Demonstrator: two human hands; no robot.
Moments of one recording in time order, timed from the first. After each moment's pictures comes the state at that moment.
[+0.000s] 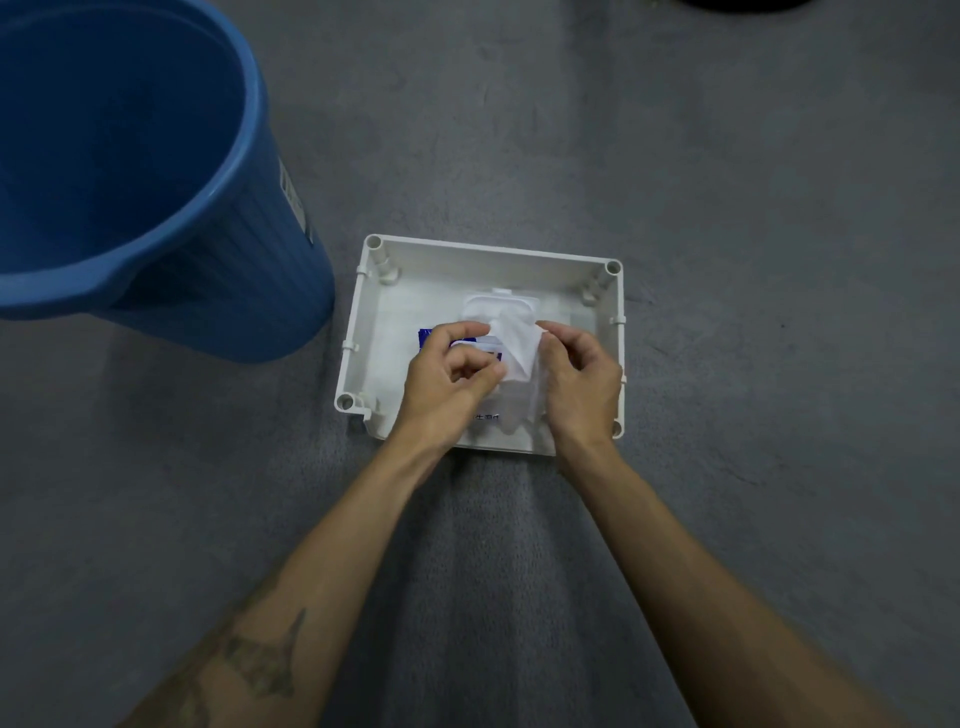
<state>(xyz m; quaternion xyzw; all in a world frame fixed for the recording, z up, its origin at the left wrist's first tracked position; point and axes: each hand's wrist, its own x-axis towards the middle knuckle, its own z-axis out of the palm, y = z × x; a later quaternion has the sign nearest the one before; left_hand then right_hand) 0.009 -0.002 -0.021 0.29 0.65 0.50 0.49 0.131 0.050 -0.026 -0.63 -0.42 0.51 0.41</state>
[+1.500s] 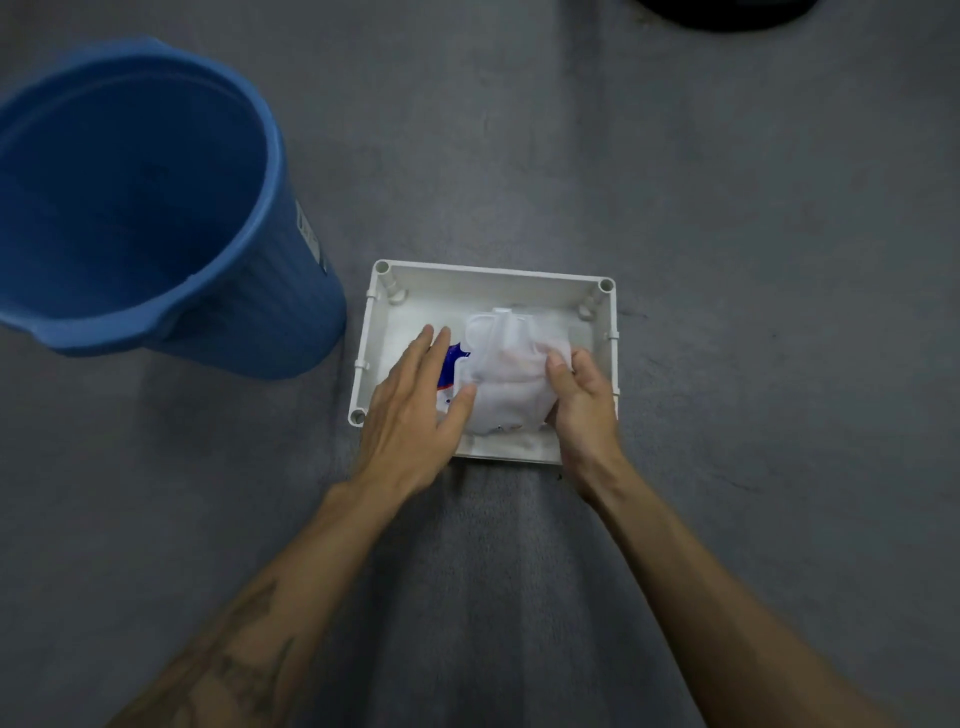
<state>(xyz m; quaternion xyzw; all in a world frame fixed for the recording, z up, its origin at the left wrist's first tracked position) -0.020 -0.031 -0.013 0.54 0.76 0.22 0.28 0.145 0.041 -0.001 -0.55 -0.41 0.64 0.35</state>
